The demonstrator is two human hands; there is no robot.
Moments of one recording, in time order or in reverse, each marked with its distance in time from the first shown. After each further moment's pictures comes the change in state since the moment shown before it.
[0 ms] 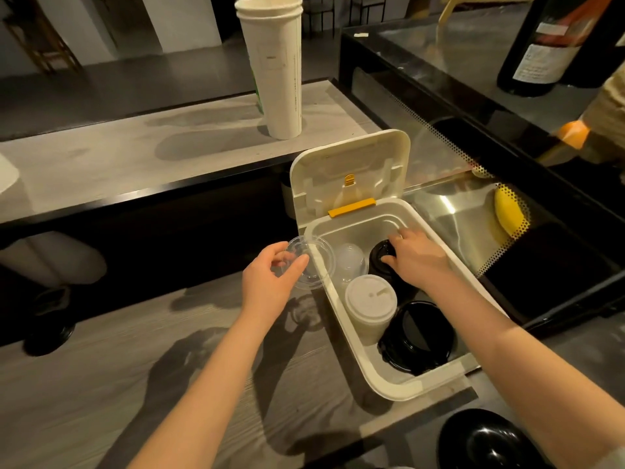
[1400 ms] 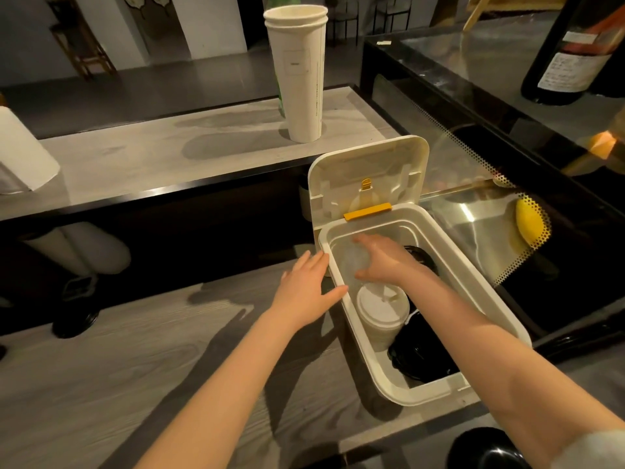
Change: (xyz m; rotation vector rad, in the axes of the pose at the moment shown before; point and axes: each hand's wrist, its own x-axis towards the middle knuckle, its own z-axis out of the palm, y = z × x) left_hand 0.005 -0.009 0.021 0.664 -0.442 0.190; right_hand 0.013 -0.057 -0.005 0.259 -0.134 -0.217
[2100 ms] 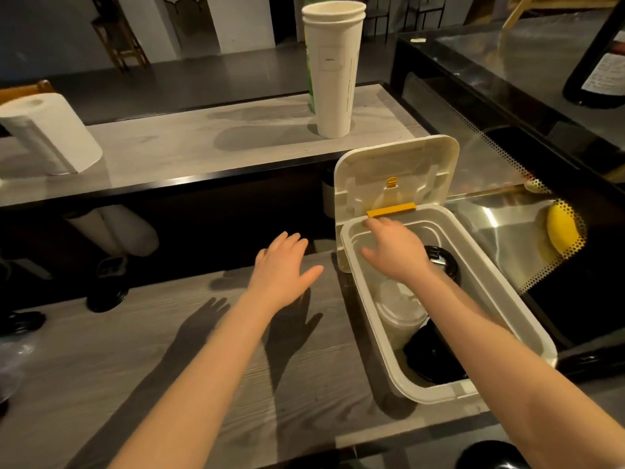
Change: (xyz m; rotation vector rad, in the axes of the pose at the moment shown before) left_hand -0.022 -0.037 -0.042 0.131 0.132 -0.116; right_hand -0.010 -0.038 -0.012 -0.118 0.232 -0.094
